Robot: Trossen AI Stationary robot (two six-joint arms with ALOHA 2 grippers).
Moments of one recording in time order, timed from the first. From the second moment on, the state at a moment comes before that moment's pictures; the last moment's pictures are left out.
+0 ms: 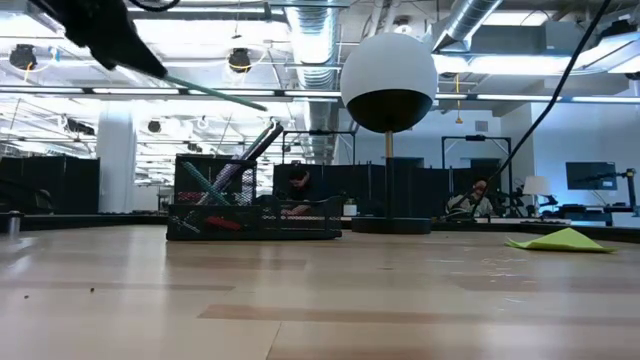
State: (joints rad) left arm -0.43 0.78 0.69 -0.68 -0.67 -0.46; right arm 0.84 2.46 2.35 -0.54 1.31 0.81
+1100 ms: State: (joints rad) left arm -0.07 1.28 1.14 -1.25 -0.31 -0.18; right arm 0.81 2.46 2.35 -0.55 1.23 0.78
